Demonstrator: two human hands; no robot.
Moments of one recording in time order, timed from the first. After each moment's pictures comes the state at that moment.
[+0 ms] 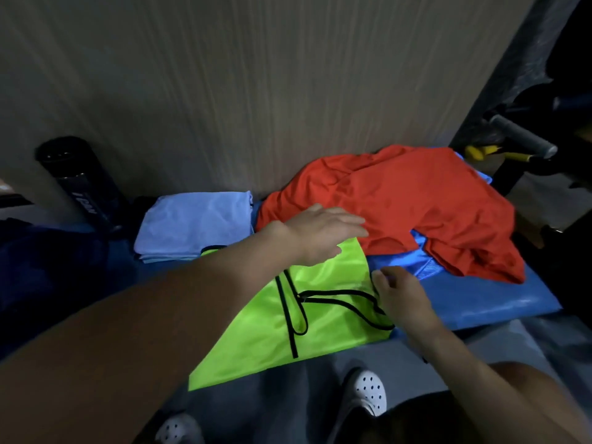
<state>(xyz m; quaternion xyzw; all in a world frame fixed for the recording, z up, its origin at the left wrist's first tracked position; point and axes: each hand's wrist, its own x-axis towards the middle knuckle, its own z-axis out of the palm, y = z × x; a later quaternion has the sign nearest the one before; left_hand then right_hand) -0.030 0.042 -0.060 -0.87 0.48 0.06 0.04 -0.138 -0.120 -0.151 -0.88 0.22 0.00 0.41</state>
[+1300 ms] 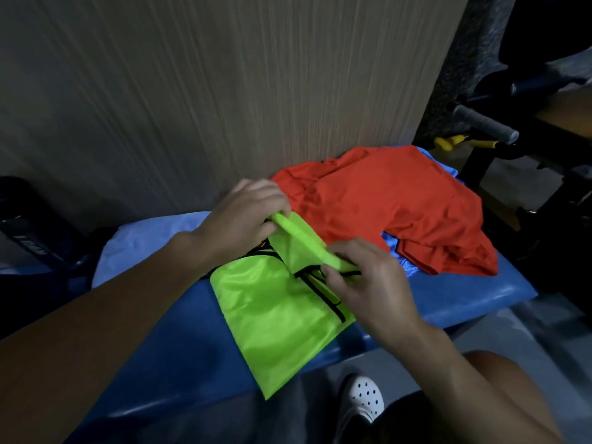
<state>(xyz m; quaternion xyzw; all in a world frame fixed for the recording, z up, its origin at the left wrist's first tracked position) 0.012 0.086 -0.051 -0.83 0.51 -0.18 -0.15 -0.143 -0.110 -0.092 -0.89 -0.05 -0.27 0.36</state>
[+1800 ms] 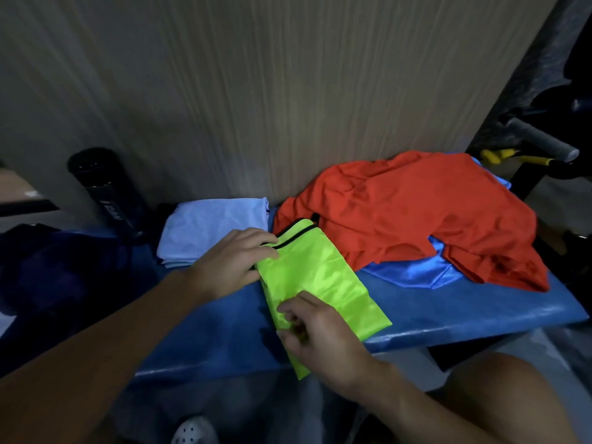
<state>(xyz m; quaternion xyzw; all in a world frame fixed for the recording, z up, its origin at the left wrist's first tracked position) -0.024 0.212 -0.122 -0.88 0.46 -0.09 -0.11 -0.168 0.006 -0.135 -0.89 -0.18 -0.03 0.41</state>
